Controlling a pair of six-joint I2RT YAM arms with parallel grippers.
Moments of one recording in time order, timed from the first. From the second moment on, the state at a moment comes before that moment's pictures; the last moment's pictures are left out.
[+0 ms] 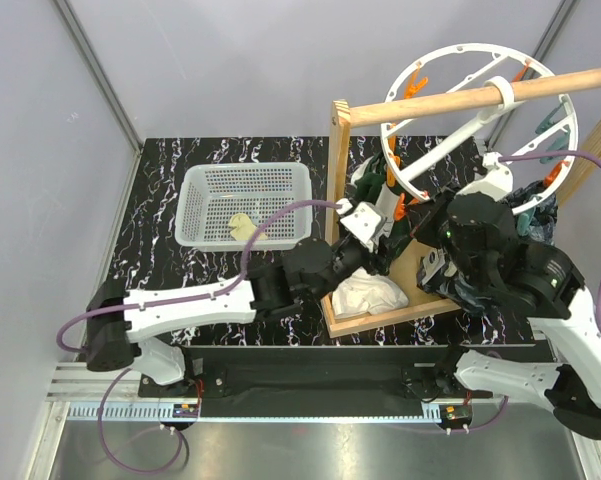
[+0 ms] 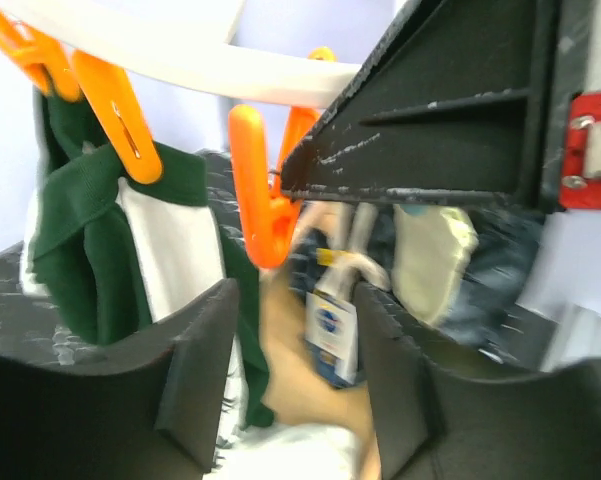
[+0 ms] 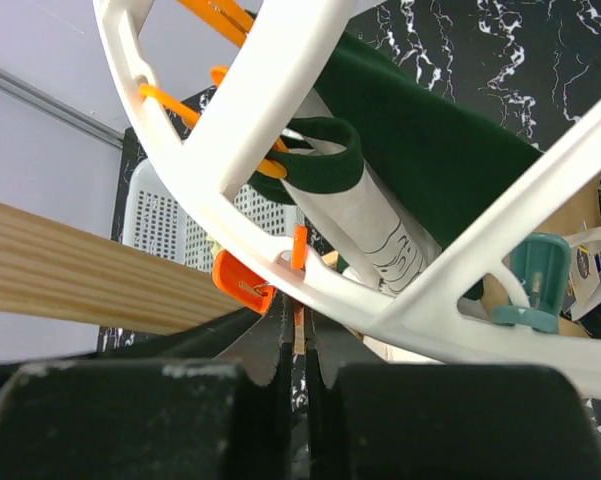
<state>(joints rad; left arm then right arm) -1.29 1.47 1.23 0.36 -0.41 0.00 0.87 0.98 1.55 -0.99 0.66 0.85</state>
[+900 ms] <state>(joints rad) -1.16 1.51 1.37 0.18 0.00 -0.22 0.87 0.89 1.53 -0.97 0.56 0.79</state>
